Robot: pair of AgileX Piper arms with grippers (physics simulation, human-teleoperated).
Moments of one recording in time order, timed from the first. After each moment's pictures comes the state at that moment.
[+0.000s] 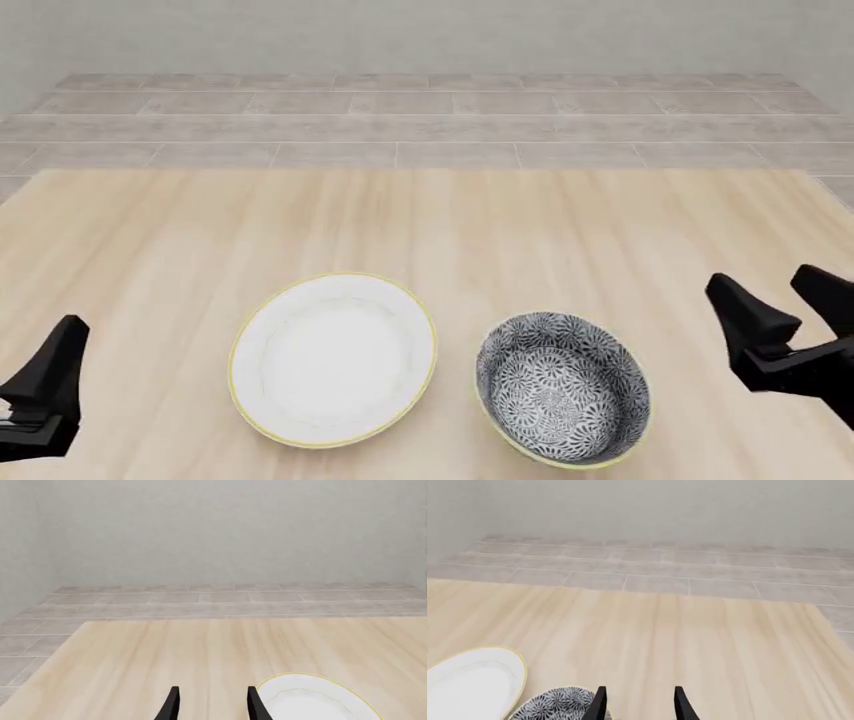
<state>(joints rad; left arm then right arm) -0.01 0.02 0.00 -0.03 0.01 0.15 0.43 -0.17 -0.06 0.02</state>
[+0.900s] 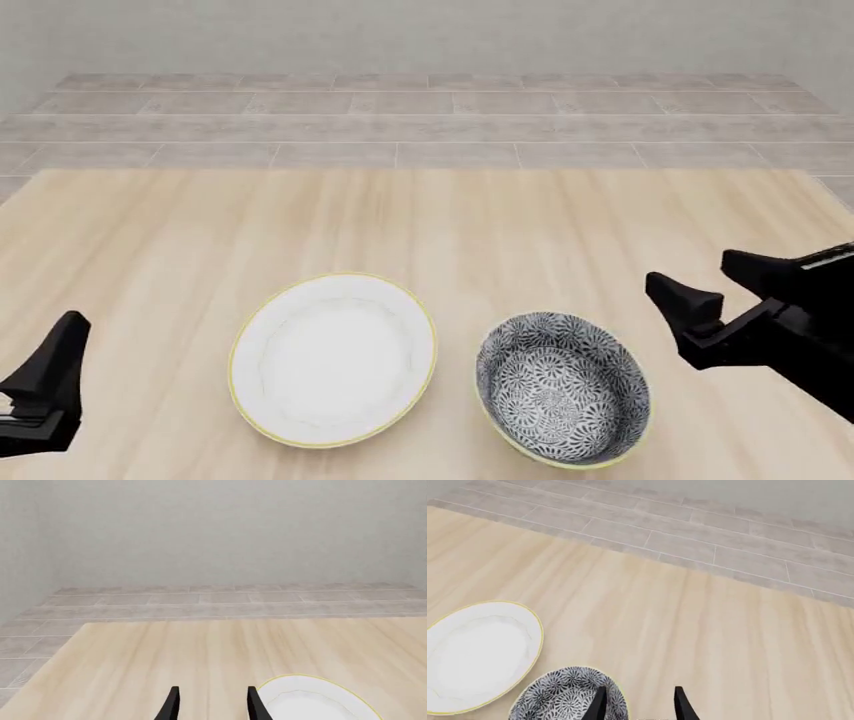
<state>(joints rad) -0.01 0.06 0.00 -0.06 0.02 0.27 0.68 -0.32 0.03 -0.07</state>
